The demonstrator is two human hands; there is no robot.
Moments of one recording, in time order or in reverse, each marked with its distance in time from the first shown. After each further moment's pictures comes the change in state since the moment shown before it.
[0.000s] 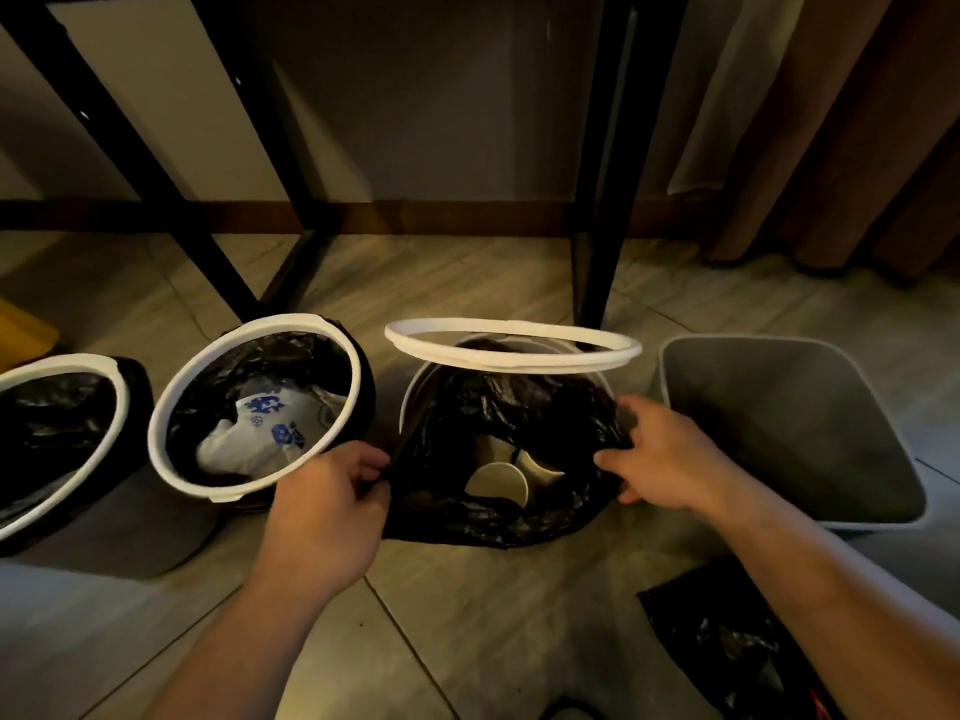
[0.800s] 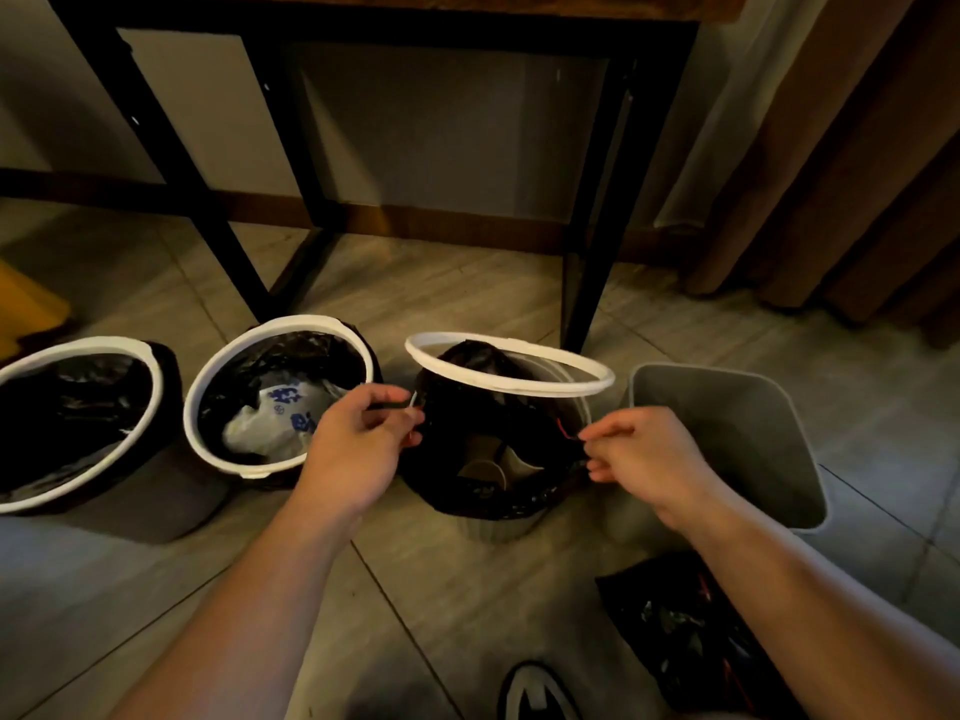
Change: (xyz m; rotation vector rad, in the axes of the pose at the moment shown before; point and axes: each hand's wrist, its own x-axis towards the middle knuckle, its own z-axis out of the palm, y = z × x) left_hand 0.011 0.040 -0.025 -0.851 -0.061 -0.229; right_hand -0.050 -0.043 -0.021 0.240 0.139 0.060
